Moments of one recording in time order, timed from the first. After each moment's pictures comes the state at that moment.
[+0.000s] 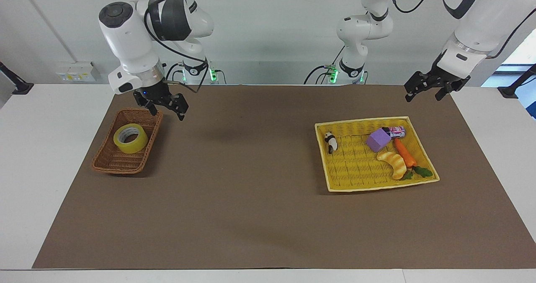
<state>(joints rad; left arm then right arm) 0.06 0.04 -0.12 -1.51 -0.02 1.49 -0.06 0.00 -0.11 0.05 -1.71 0.01 1.63 0.31</state>
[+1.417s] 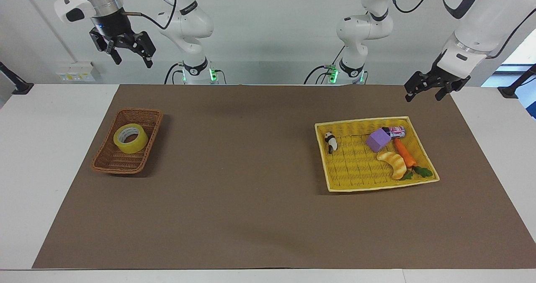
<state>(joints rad) 0.06 0.04 -0.12 -1.51 -0.02 1.49 -0.06 -0.09 -0.15 0.05 -1.58 0.02 1.41 0.15</state>
